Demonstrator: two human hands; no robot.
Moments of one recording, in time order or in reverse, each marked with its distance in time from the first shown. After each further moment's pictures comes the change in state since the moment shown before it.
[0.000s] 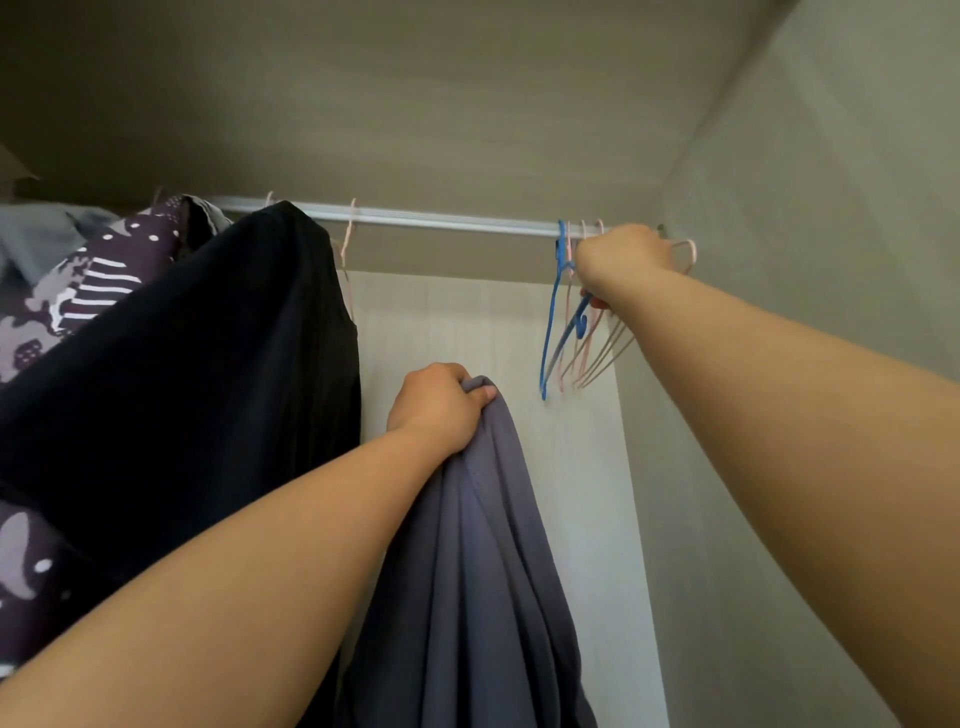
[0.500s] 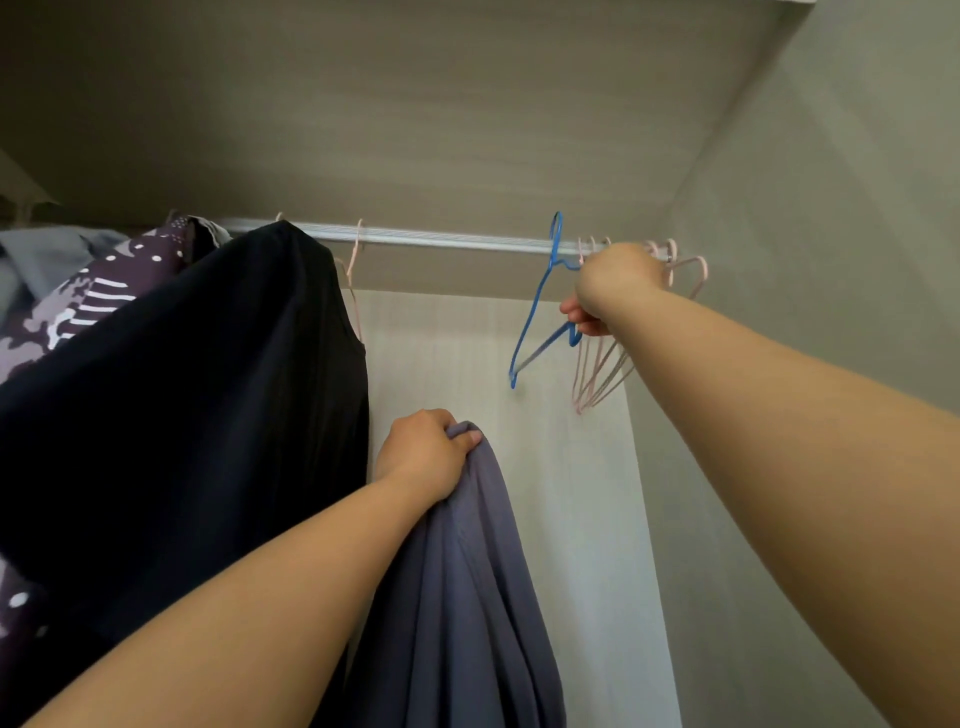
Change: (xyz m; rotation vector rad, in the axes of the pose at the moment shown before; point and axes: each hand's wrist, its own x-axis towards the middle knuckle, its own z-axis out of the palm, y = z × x) left_hand -0.002 -0.026 0.008 0.031 0.001 -0.064; right_hand 0.014 -0.010 0.013 0.382 -0.096 0.218
